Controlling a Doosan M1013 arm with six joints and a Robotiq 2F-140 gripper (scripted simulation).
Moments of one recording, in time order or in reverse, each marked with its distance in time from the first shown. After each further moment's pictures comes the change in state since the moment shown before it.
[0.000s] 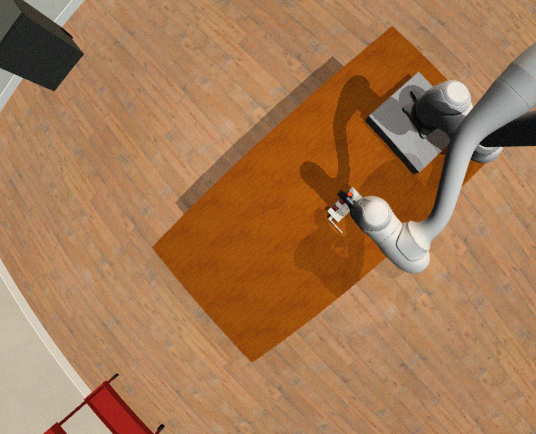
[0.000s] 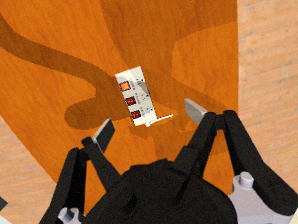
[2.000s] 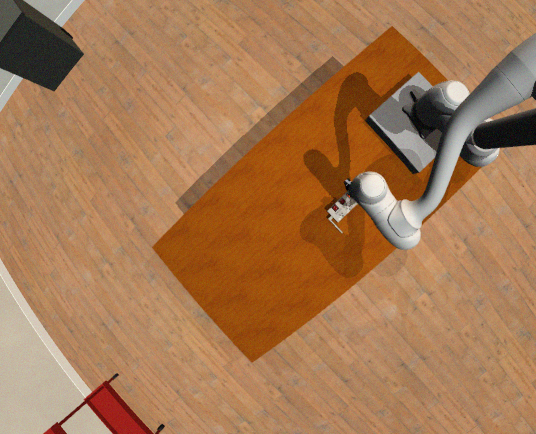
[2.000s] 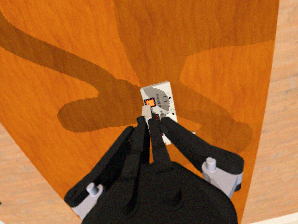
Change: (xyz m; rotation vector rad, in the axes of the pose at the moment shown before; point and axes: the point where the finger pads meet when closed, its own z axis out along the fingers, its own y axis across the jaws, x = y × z) arm 0.052 -0.058 0.051 0.001 -0.004 -0.047
